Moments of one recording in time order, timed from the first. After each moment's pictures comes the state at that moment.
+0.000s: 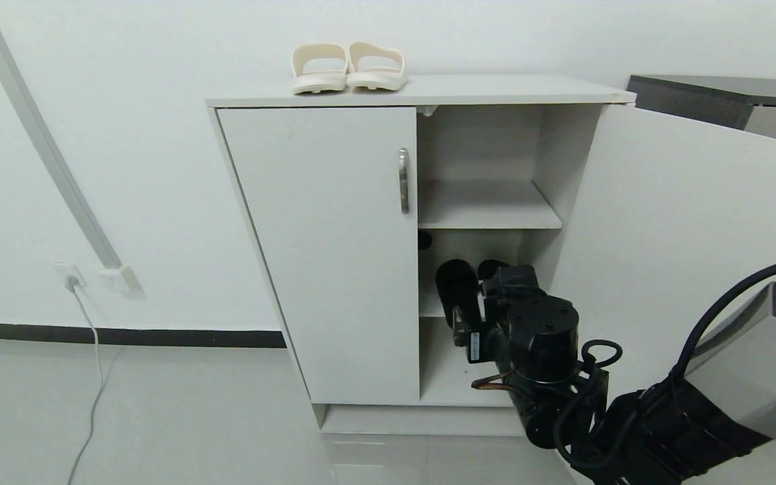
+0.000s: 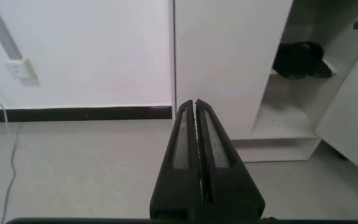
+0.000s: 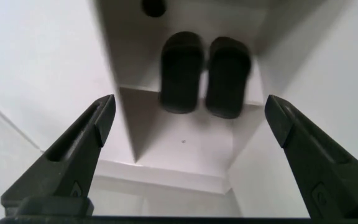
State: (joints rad) left arm 0.00 0.00 0.00 0.01 0.00 0.01; right arm 0.81 2.06 -0.82 -1.11 -0.72 0.08
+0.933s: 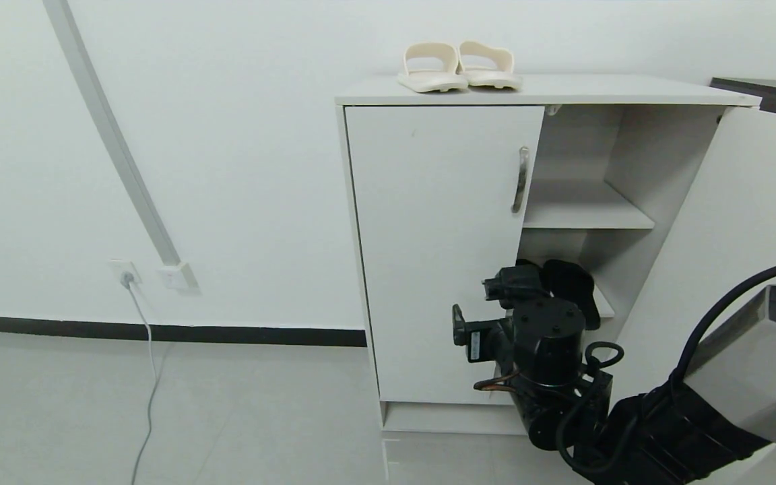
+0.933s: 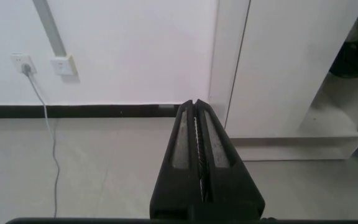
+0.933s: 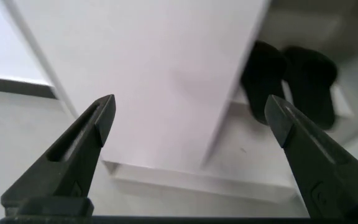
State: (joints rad) left arm 0.00 0.00 0.00 0.01 0.00 0.01; right arm 0.80 2.06 -0.80 -1.16 -0.71 0.08
